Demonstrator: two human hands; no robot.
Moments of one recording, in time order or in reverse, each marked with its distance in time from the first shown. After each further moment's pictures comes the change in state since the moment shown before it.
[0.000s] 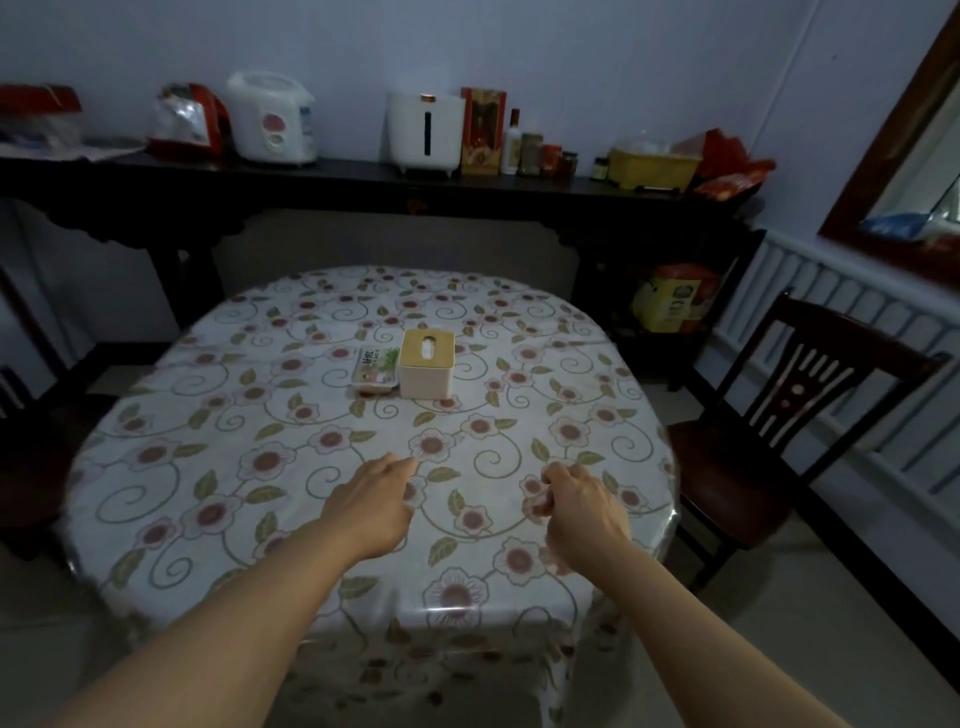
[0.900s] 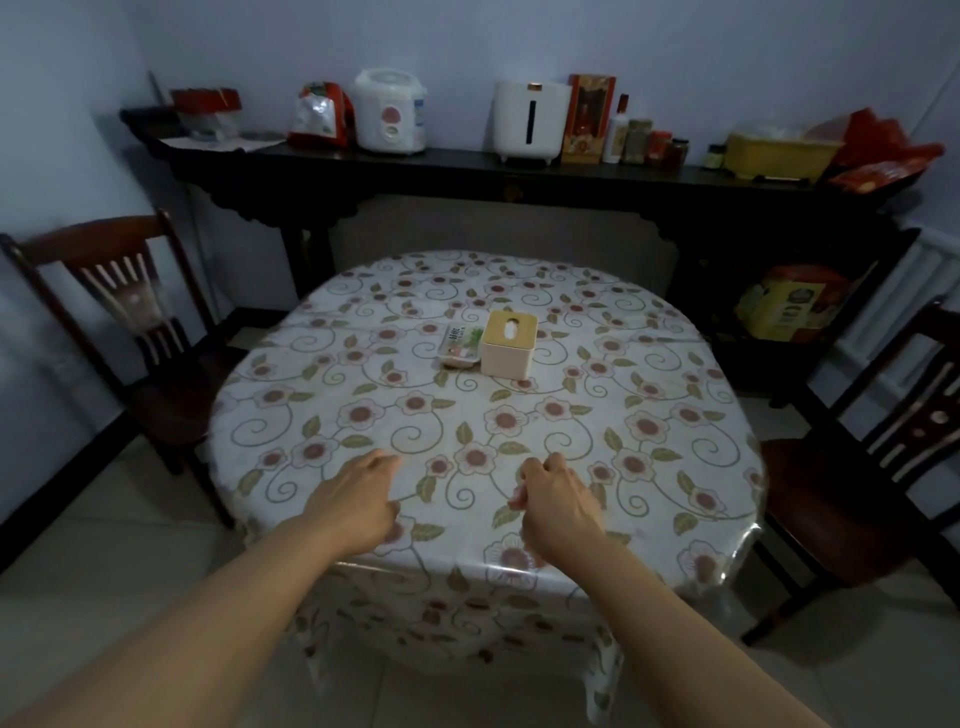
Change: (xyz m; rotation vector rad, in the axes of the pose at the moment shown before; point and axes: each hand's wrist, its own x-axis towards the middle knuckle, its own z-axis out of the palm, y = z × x) left_hand -0.085 -0.050 0.004 -0.014 0.059 -0.231; right_hand -0.023 -0.062 0.037 0.014 -0.113 -0.237
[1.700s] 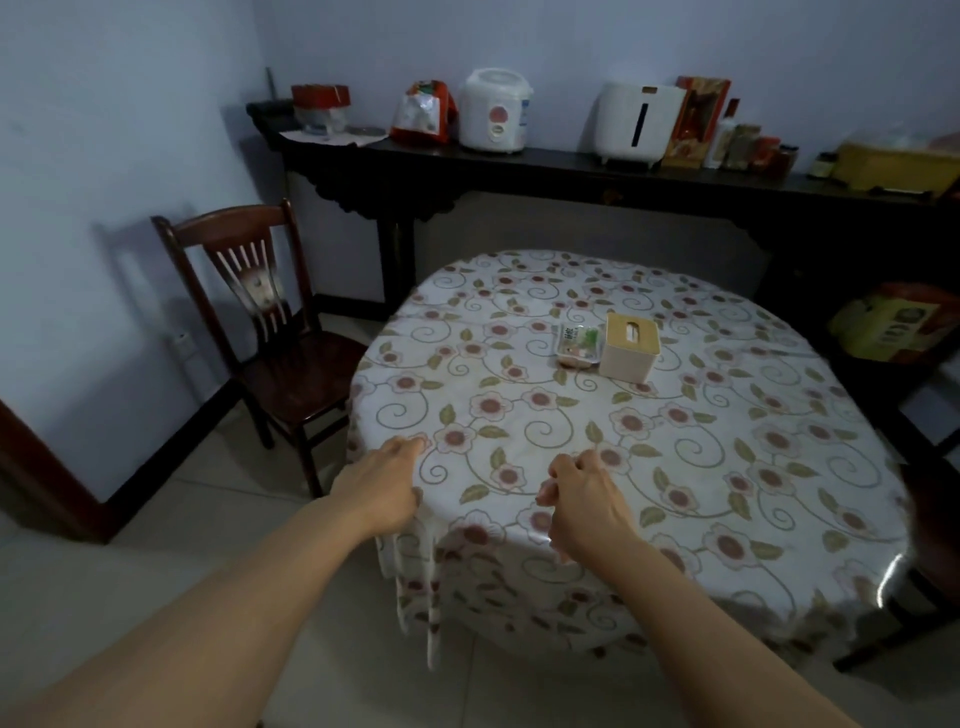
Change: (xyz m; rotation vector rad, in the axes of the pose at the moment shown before) left_hand -0.050 -0.201 -0.054 -0.008 0.007 -0.029; right_hand -0.009 -0.193 0.060 0.035 0.024 -0.044
